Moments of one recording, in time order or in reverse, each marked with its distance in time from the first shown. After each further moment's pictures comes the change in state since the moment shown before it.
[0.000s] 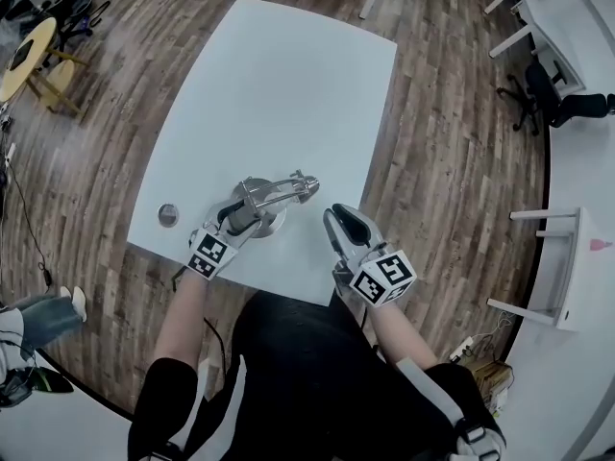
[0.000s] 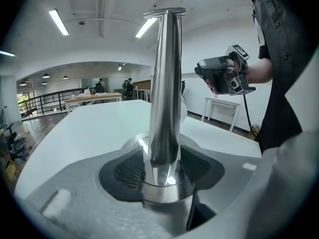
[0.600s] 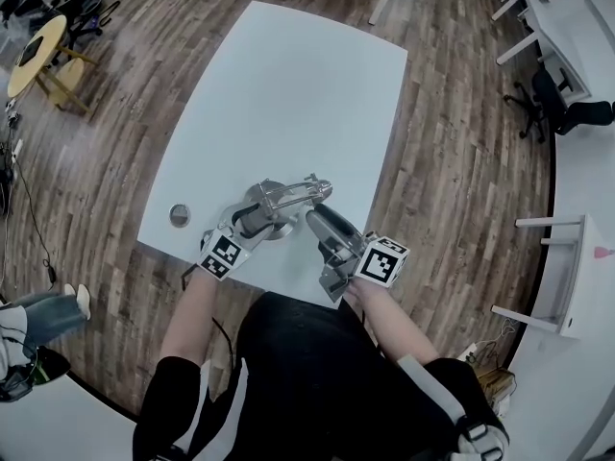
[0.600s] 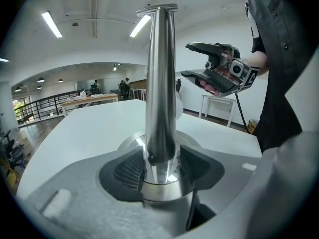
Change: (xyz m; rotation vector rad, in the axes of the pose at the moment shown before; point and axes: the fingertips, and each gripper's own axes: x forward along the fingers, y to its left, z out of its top) left arm 0.004 -0.005 -0.006 0.051 0.013 -0.028; right arm 0.048 0.037 -0.018 0.584 0.036 0.244
